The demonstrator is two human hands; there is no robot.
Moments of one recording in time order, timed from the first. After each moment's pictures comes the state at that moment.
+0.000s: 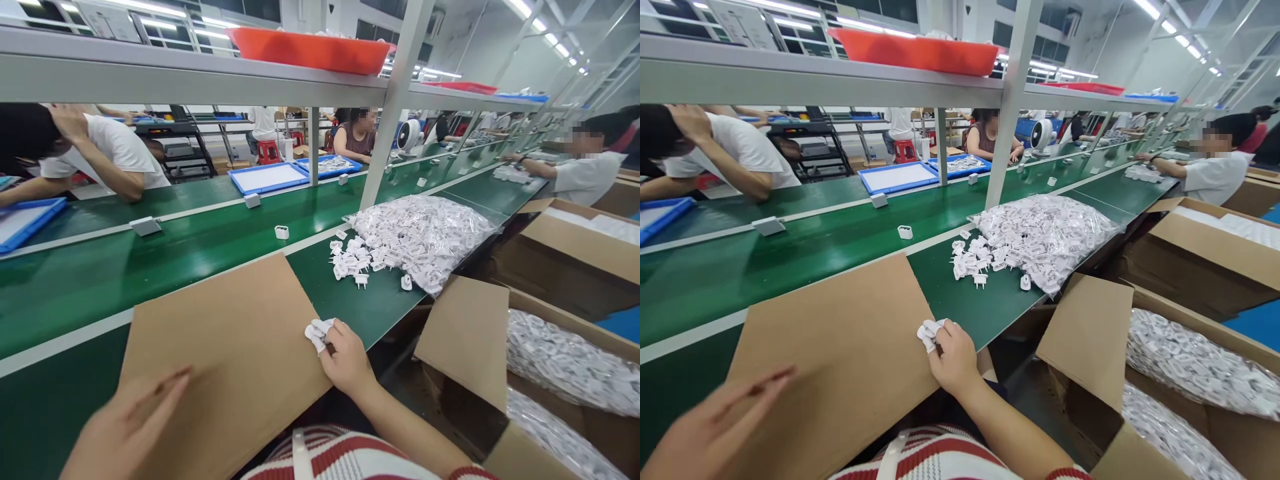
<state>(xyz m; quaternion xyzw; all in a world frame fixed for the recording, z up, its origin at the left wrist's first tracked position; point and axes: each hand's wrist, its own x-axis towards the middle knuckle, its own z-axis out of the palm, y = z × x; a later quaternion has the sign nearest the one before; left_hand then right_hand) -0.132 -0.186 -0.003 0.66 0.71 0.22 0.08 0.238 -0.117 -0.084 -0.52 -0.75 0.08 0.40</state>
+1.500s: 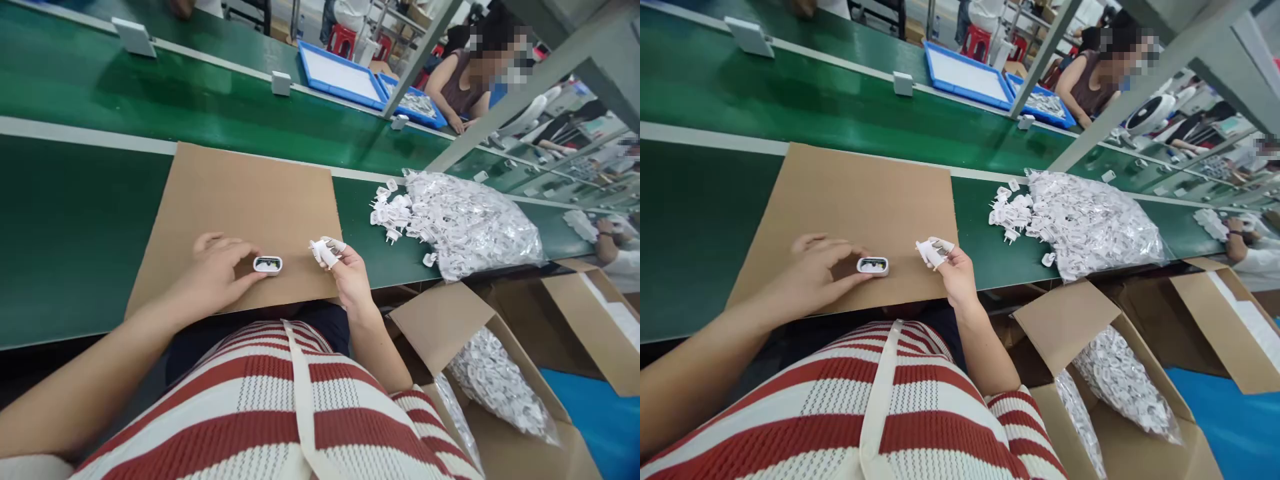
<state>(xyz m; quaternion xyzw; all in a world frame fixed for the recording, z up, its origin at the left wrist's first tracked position) -0.025 -0.208 -0.014 0.71 0.64 0.25 0.16 0.227 -0.112 -0.045 -0.44 -0.46 0.64 0.44</state>
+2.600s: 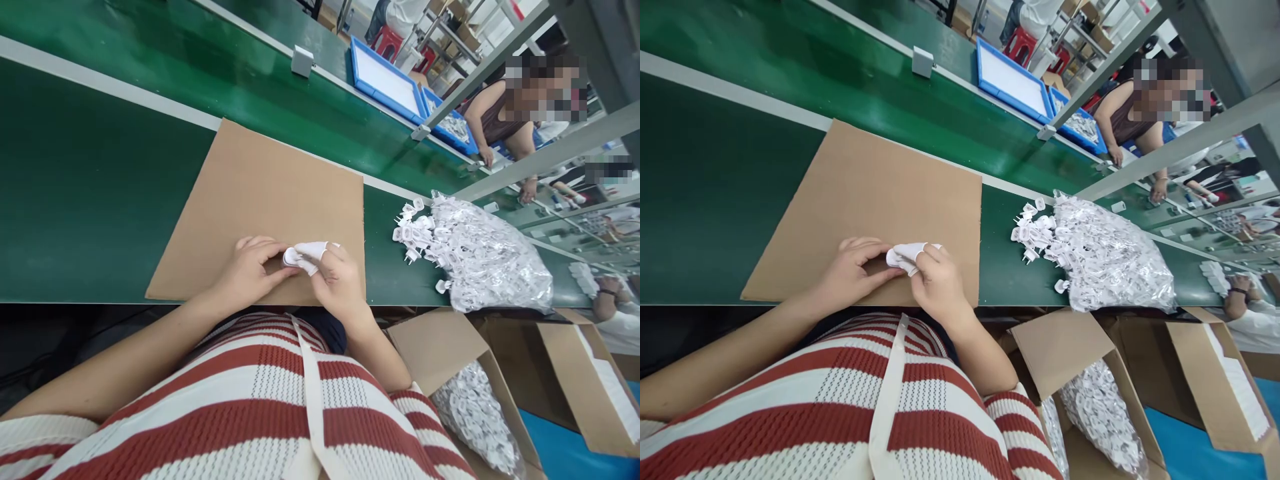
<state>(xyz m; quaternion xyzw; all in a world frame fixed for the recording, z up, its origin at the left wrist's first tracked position) -0.007 -0.211 -0.060 0.61 0.66 0.39 0.20 0.184 -0.129 -0.013 -0.25 -0.89 0.25 0.29</state>
